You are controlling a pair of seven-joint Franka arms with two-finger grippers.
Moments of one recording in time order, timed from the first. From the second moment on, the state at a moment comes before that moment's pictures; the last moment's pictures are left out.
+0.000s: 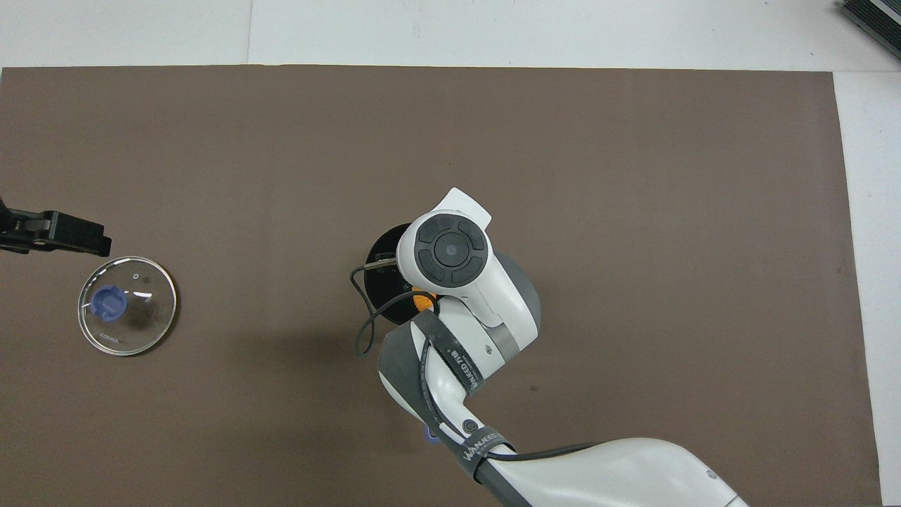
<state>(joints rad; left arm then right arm) -0.01 -0.03 -0.03 -1.62 -0.04 1.56 0.07 0.64 0.47 0.00 -1.64 0.04 2.29 0.50</state>
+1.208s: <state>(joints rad) -0.01 -0.03 -0.03 -1.62 -0.04 1.56 0.07 0.66 0.50 0.00 -1.65 0.04 2.30 0.48</state>
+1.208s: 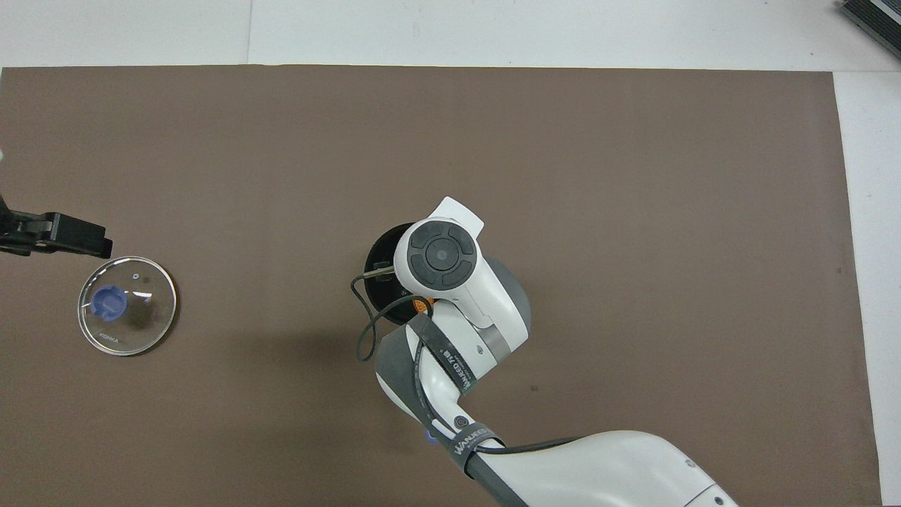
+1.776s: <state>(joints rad) -0.01 -0.03 -0.02 -1.62 -0.04 1.56 0.07 0.66 0.44 0.00 -1.64 0.04 2.28 0.49</state>
